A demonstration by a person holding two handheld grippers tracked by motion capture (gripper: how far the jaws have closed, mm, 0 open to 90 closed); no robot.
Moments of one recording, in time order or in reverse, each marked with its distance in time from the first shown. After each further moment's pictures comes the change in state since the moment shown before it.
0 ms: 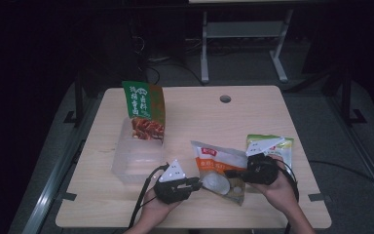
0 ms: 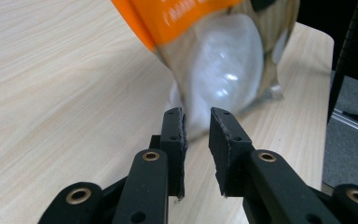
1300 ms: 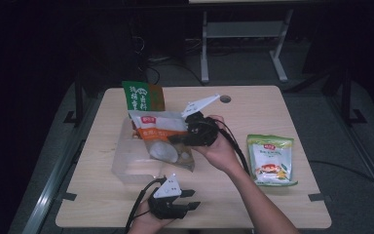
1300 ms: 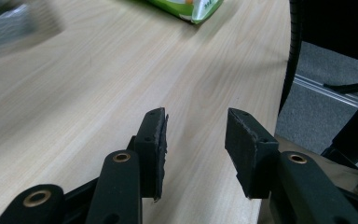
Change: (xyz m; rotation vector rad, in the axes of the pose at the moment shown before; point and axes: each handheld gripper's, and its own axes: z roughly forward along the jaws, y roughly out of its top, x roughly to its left) left arm -0.021 -0.017 -0.019 0.053 -0.056 0.073; right arm 0.036 0.156 0.080 -0.040 0.065 -0.149
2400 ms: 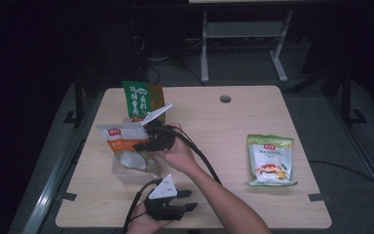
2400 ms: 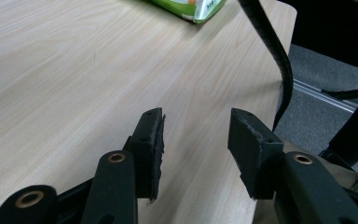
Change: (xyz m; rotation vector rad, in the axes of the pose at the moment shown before) left arm -0.001 -0.006 -0.006 -0.021 -0.004 -0.039; right arm 0.000 0.013 0.116 0.027 0.115 0.034
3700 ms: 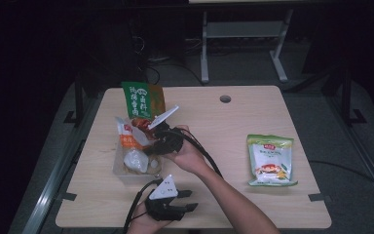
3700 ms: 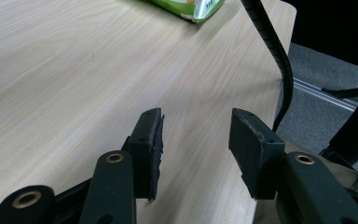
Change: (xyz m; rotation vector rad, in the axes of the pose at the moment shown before) left arm -0.001 0.000 0.001 0.002 -0.001 0.003; right arm -0.007 -0.015 -0.014 0.089 -0.022 -0.018
